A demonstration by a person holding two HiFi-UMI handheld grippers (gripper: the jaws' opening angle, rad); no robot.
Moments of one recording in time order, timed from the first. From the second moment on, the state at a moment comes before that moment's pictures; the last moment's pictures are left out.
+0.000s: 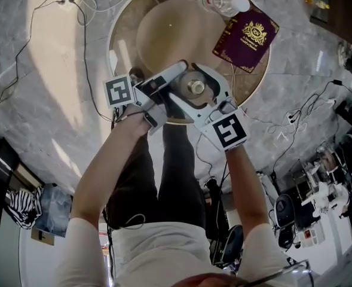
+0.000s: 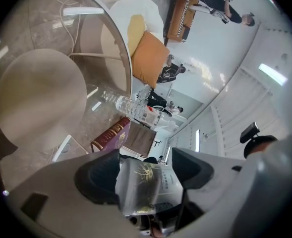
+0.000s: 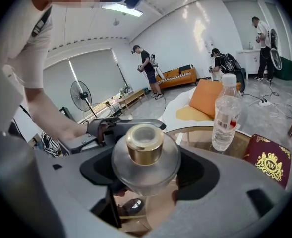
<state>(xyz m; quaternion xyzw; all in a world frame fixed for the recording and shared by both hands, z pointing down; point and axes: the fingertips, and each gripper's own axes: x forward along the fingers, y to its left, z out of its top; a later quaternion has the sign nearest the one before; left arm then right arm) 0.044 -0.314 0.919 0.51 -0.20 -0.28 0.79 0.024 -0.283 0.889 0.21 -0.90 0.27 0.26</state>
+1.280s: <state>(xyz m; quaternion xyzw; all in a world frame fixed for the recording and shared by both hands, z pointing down) 0.028 -0.269 1.005 0.52 -0.22 -0.20 0.80 0.077 -0.297 1.018 0.31 -0.86 0.27 0.30</state>
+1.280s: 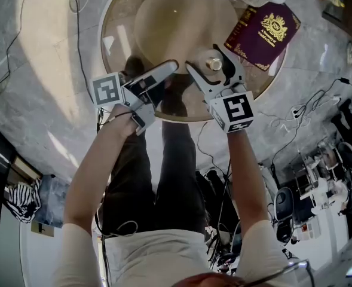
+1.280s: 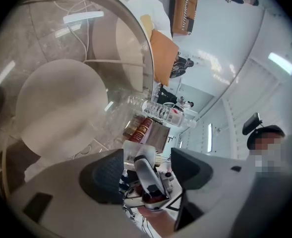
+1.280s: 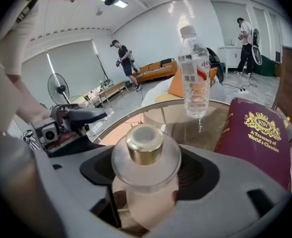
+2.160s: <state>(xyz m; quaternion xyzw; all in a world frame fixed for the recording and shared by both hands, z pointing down) 0.029 -0.257 1.017 0.52 -0.21 -0.19 0.80 0.083 -0.291 1.045 0.34 -0.86 0.22 0.32</state>
